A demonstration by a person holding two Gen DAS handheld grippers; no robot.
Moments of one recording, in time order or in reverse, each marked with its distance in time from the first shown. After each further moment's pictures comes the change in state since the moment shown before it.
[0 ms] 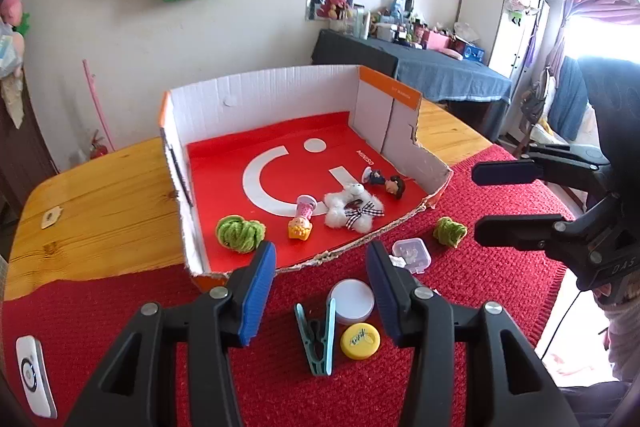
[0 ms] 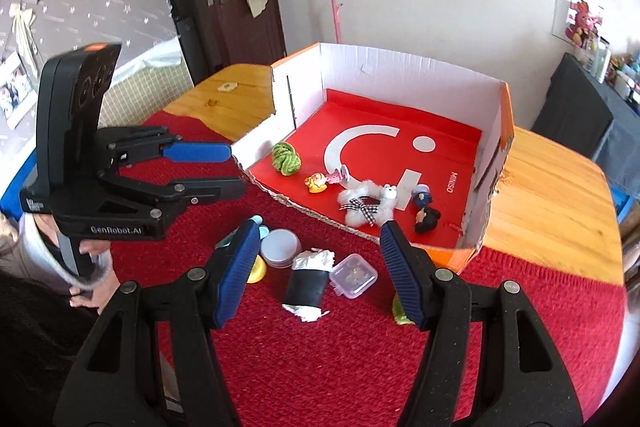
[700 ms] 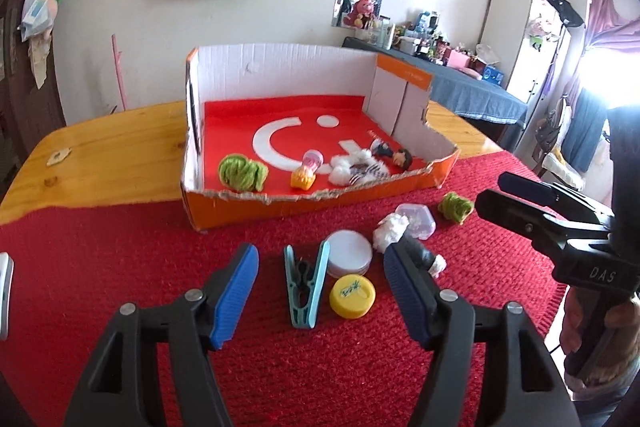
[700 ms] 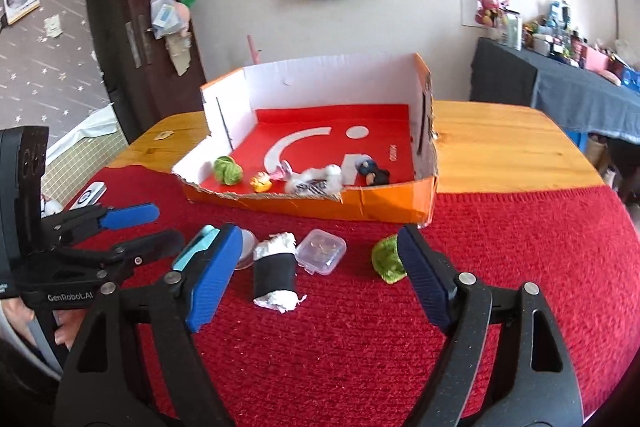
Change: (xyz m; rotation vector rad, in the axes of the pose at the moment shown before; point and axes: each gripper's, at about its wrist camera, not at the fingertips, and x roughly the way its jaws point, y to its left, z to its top) left arm 0.007 -0.006 -0.056 -0.121 -0.036 0.039; right arm 0.008 0.004 -0.059 0.228 -0.192 -0.228
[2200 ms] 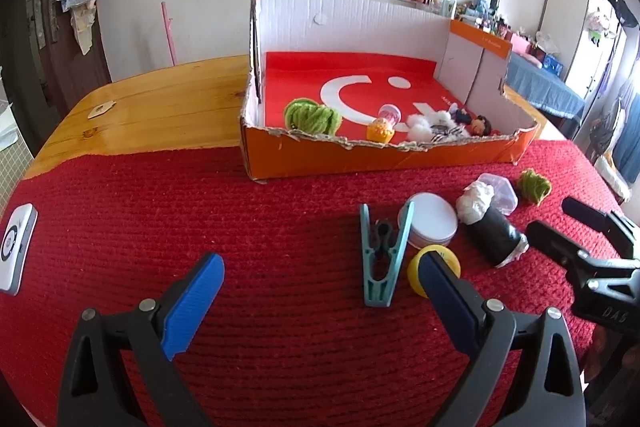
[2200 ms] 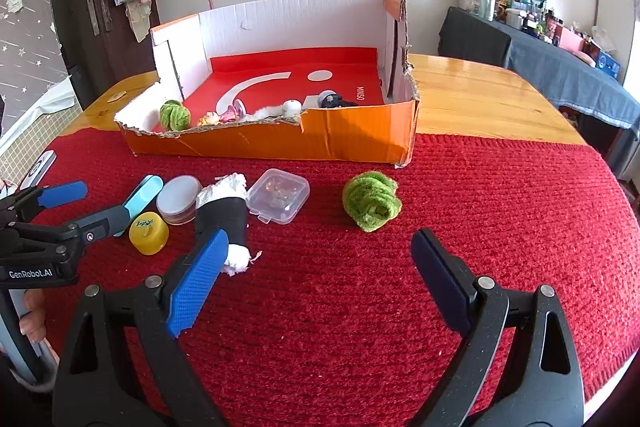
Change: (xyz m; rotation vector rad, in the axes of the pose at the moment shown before) left arm 0.029 0.023 -0.016 -0.074 0.105 0.192; right arm 0.030 -0.007 -0.029 0.005 0.122 -0.145
